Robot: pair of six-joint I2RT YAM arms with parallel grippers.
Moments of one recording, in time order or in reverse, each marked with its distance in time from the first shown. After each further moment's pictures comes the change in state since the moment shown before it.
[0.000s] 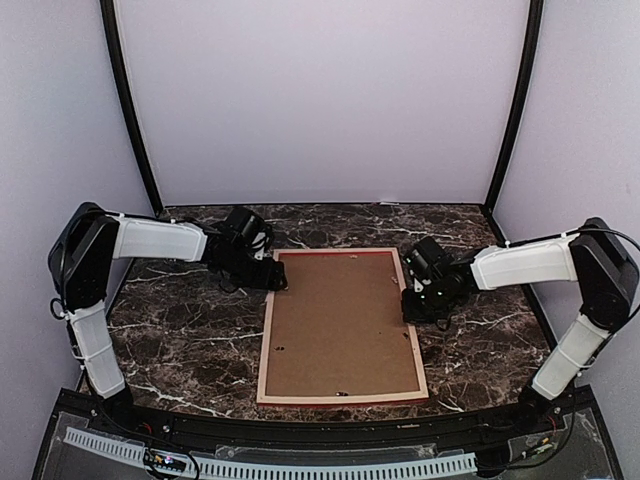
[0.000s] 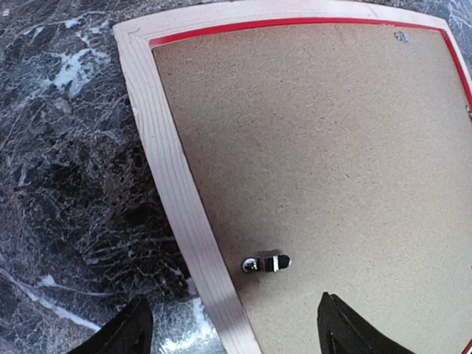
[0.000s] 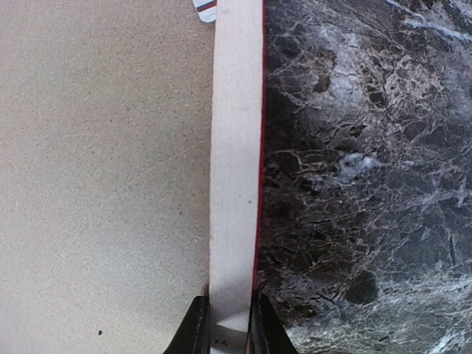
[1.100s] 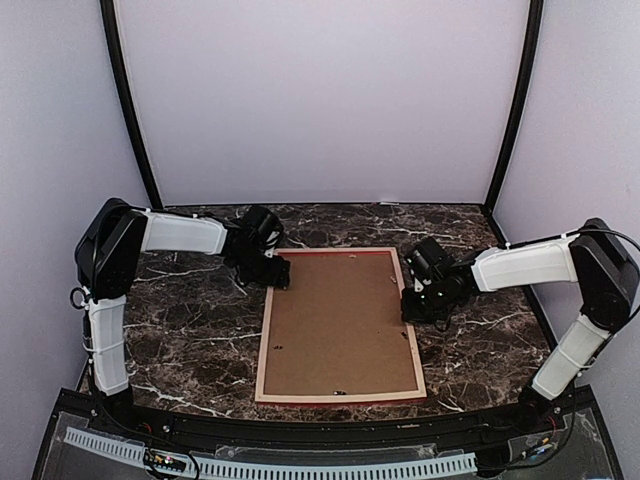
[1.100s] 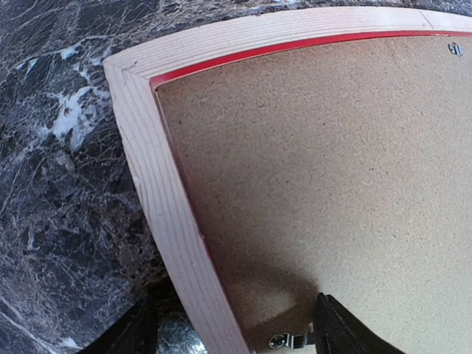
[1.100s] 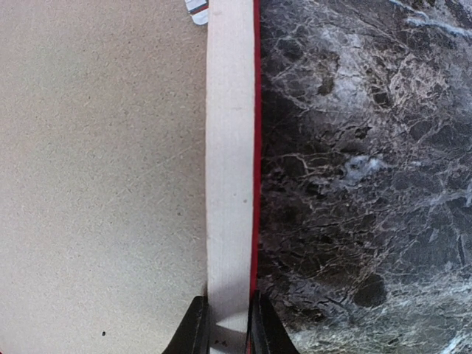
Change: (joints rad) left arm 0.001 0.182 0.192 -0.083 -0.117 0.058; right arm -0.001 -0.003 -0.018 0.044 -0.015 0.037
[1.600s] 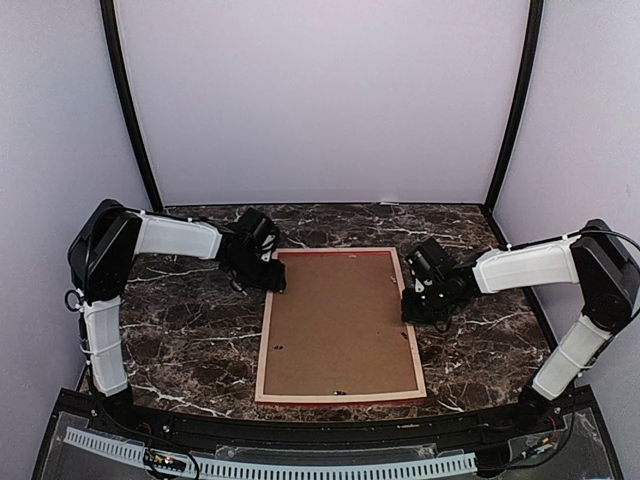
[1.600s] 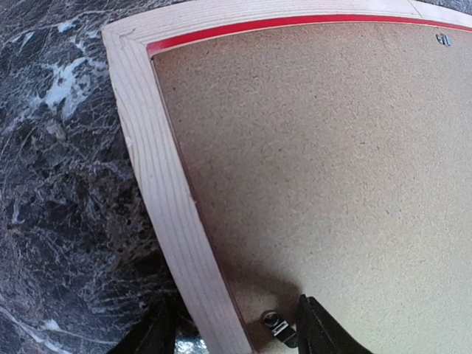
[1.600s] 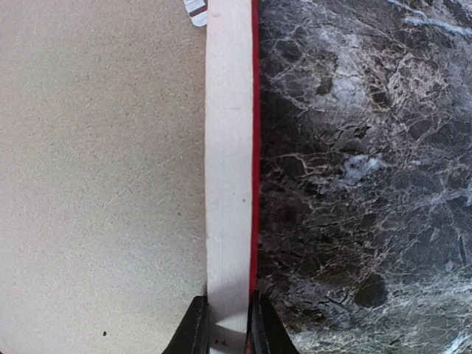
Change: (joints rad) left arm 0.000 -0.039 -0.074 0.043 0.037 -0.029; right arm 0.000 -0.009 -0.015 0.018 0.000 0.007
